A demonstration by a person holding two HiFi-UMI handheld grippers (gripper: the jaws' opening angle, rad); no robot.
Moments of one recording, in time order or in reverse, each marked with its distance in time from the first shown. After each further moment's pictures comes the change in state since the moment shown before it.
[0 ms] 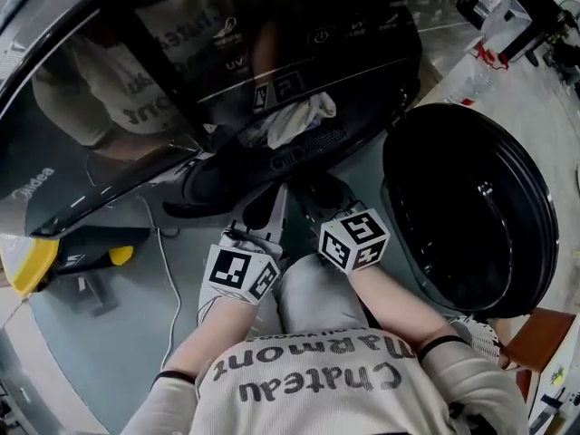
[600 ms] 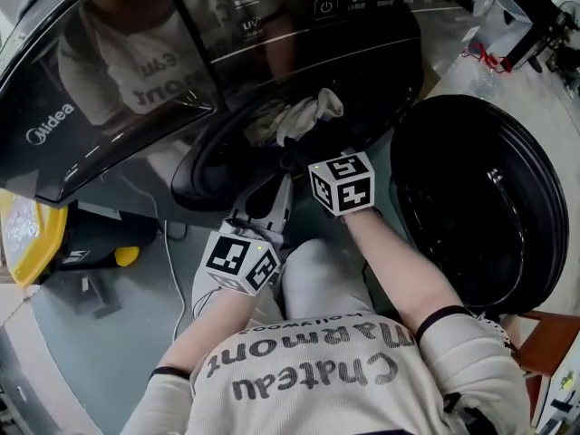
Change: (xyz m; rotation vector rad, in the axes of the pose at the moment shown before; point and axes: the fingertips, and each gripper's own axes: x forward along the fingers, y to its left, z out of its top) left arm -0.006 0.002 0.006 0.001 -0.005 -0.028; right arm 0.064 -0.040 0.018 -0.226 0.091 -0.094
